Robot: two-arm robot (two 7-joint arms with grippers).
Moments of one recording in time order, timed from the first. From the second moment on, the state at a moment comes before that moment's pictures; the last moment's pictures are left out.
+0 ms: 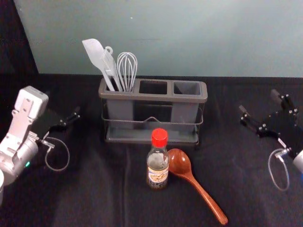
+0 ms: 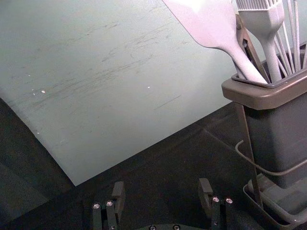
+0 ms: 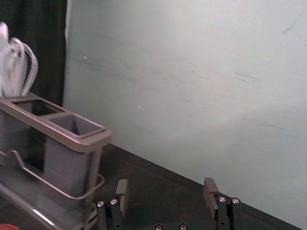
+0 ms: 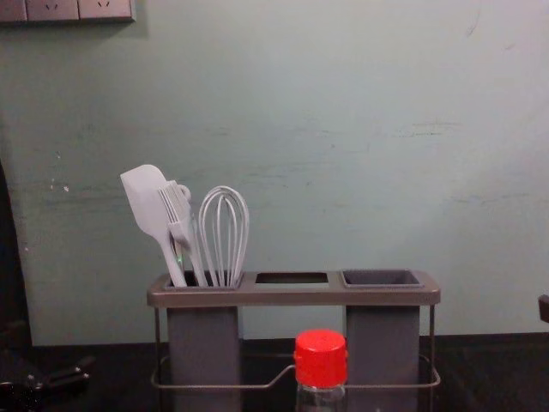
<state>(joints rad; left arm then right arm) -0.20 0.60 0.45 -1.41 -0.25 -0.12 0.03 0.01 0.67 -0.31 -1.66 0.31 -0.20 0.03</state>
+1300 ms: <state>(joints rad) -0.20 0.60 0.45 -1.41 -0.25 -0.12 0.03 -0.02 0.68 -0.36 -1.78 0.60 -0.08 0.55</state>
